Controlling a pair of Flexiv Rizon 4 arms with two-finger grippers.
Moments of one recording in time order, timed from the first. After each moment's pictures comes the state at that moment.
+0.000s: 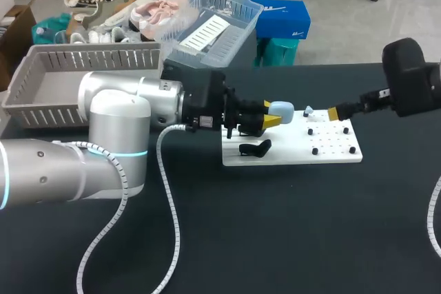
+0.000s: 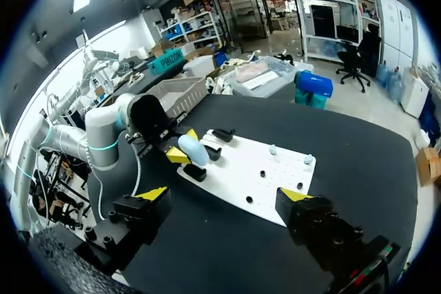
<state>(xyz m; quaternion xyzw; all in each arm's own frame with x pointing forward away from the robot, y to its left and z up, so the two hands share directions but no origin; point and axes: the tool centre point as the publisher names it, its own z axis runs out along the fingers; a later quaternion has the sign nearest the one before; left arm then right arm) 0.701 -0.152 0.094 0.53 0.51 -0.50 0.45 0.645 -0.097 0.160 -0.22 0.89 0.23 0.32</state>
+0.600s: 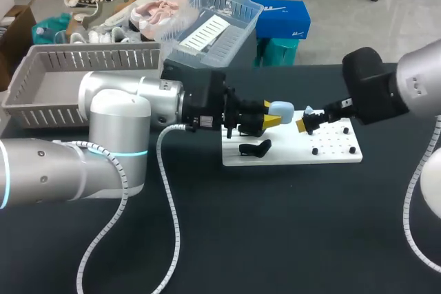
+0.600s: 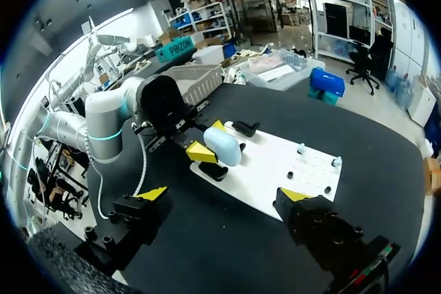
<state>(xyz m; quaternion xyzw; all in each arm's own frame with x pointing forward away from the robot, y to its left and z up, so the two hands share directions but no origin) 0.701 -0.152 0.094 0.53 0.51 -0.50 0.44 0.641 -0.046 0.141 -0.25 0.89 0.22 0.30</state>
